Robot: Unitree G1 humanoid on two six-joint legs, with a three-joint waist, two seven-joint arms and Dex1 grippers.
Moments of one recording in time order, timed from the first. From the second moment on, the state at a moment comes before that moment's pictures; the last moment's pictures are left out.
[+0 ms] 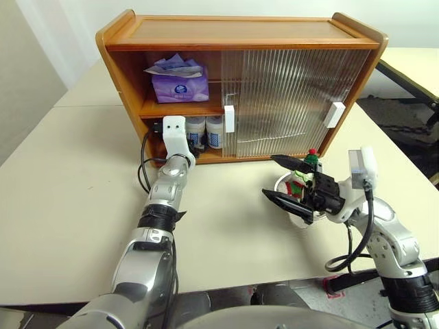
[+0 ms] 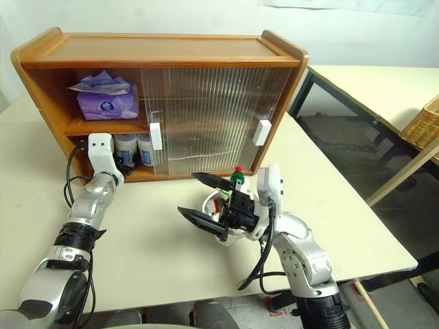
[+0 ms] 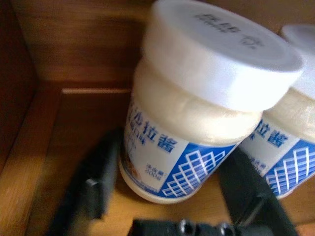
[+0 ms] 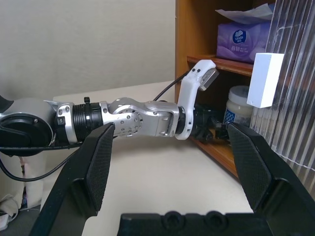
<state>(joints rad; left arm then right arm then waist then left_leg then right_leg) -0.55 0.16 0.08 0.56 -0.07 0.17 -0.06 -0.04 -0.42 0.02 -0.30 0.65 0.19 1.05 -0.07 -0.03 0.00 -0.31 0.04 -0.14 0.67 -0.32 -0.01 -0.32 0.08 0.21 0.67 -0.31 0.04</state>
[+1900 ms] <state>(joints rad) -0.28 0.29 -0.19 -0.22 -0.25 0.17 -0.68 0.04 -0.31 -0.03 -0.28 0.71 0.07 1.03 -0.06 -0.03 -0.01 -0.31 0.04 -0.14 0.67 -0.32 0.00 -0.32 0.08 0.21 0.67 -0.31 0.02</state>
